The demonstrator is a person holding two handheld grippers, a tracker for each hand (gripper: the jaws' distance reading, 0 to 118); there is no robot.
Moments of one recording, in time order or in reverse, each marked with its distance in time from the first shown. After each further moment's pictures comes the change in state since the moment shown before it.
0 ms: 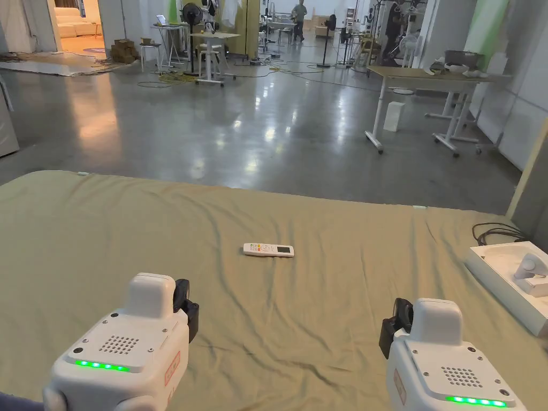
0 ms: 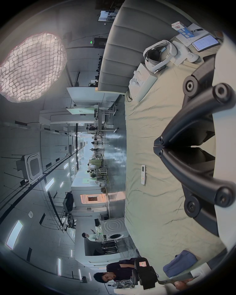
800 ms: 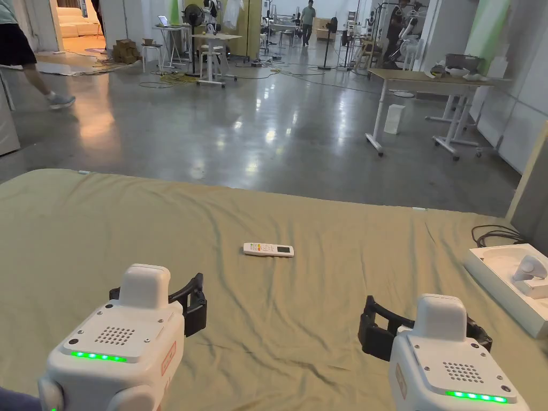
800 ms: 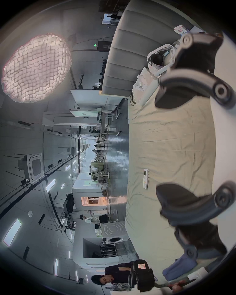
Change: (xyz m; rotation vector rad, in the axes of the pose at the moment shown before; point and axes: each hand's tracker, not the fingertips) left arm -0.002 0.006 0.003 0.032 0.033 0.002; right arm 0.002 0.004 0.002 0.018 -0.029 0.009
